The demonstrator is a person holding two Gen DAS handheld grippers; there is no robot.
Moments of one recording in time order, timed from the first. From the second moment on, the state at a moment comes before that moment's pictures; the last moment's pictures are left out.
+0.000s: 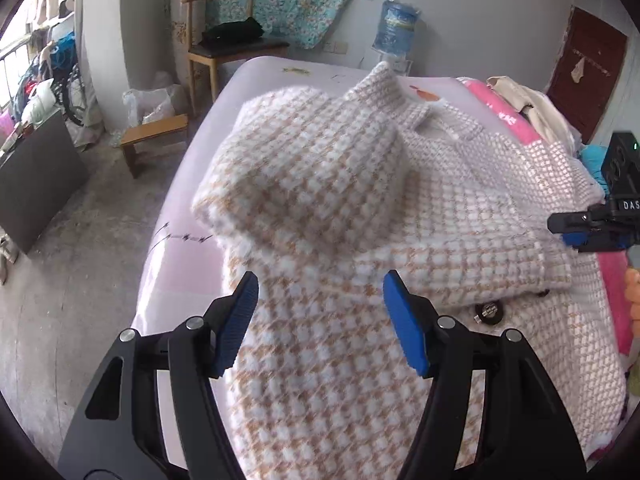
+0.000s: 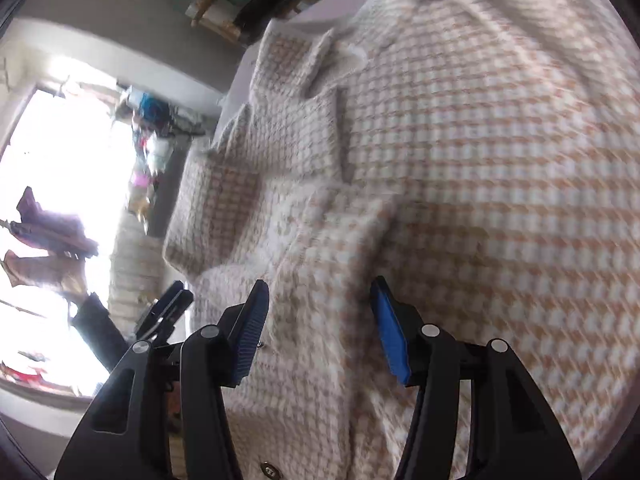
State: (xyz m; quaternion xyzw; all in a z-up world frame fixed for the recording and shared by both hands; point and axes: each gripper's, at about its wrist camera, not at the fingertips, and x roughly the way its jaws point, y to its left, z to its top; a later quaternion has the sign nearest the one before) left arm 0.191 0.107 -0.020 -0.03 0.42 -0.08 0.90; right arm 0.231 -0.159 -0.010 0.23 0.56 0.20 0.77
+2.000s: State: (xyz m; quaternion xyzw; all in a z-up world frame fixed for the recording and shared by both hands) left arm 0.208 0.149 0.023 -0.01 0.41 -0.03 0.91; right arm 0.291 -0.219 0.051 0.02 0.46 0.05 0.89
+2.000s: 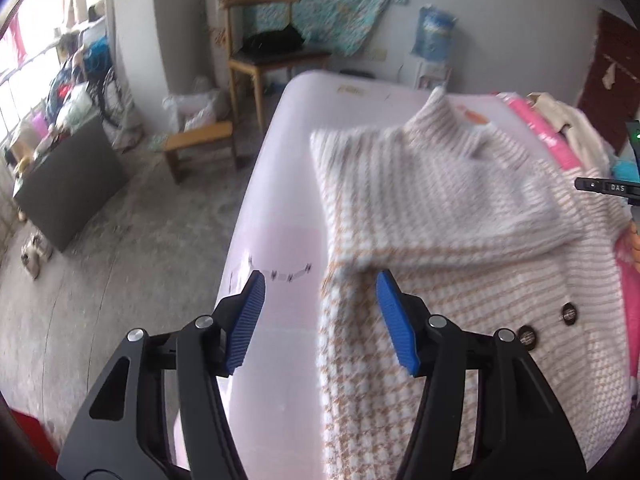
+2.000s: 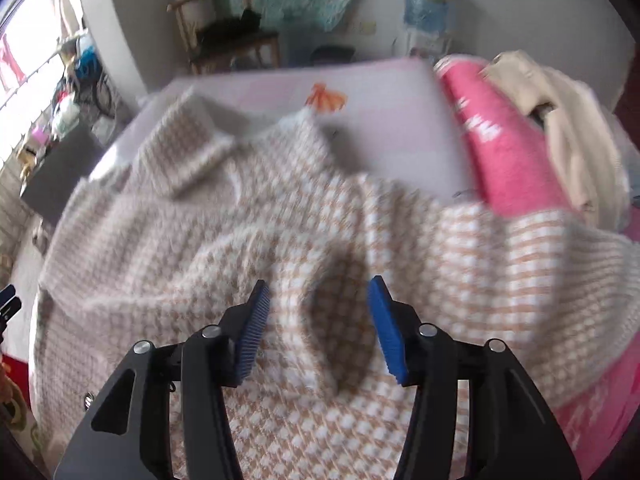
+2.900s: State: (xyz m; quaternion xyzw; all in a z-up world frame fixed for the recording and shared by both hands) left arm 0.384 0.105 -0.018 -0.05 0.48 -0.09 0.87; right arm 0.338 -0.124 0.007 -0.03 0.49 0.19 0.85
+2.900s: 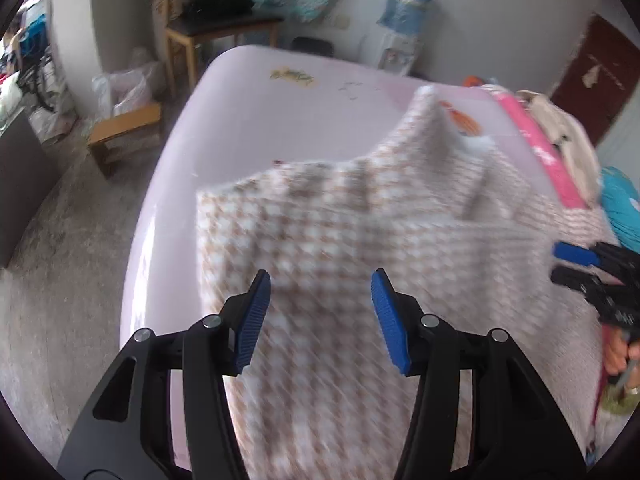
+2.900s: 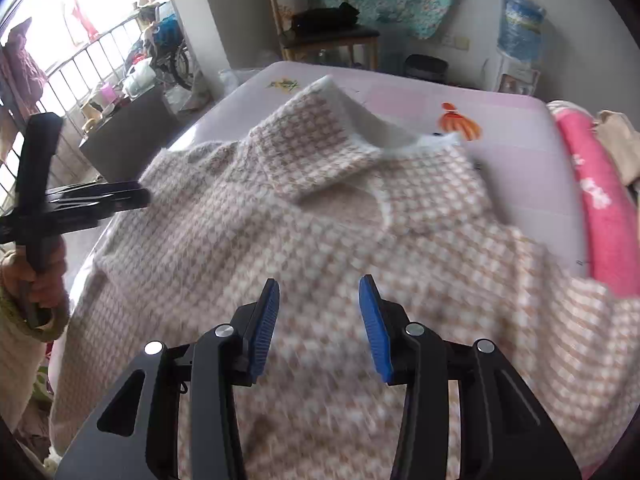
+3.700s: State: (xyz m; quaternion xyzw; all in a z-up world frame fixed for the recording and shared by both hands) left arm 0.403 0.135 -0.032 -0.12 0.46 -0.07 0.88; right arm 0.363 -0.010 -0.015 -0.11 0.49 0.25 0.83
